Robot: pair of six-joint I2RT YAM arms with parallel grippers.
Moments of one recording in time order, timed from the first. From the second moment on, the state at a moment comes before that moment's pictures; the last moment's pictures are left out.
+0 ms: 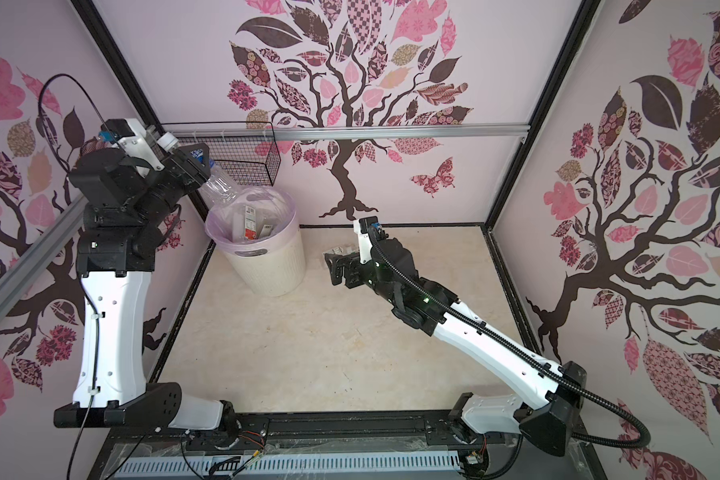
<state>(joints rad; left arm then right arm) 0.01 1.45 2.07 -0.59 0.10 -0.49 0.82 1.27 1.30 -0.25 0.15 0.37</state>
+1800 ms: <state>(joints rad) -0.63 1.16 1.13 -0.57 0.13 -0.65 0.61 1.20 0.95 -0.23 0.23 0.59</state>
